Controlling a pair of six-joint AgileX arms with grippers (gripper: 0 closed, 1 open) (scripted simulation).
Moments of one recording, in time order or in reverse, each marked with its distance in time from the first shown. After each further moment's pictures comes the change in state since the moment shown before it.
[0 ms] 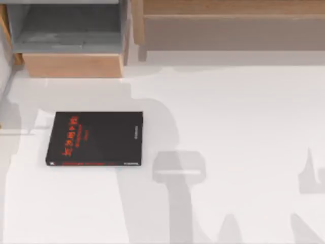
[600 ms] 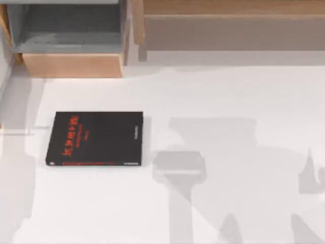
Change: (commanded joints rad) left arm -0.102 -0.744 -0.653 0.349 0.076 -0.051; right arm 0.000 0.000 0.000 0.000 0.000 0.000
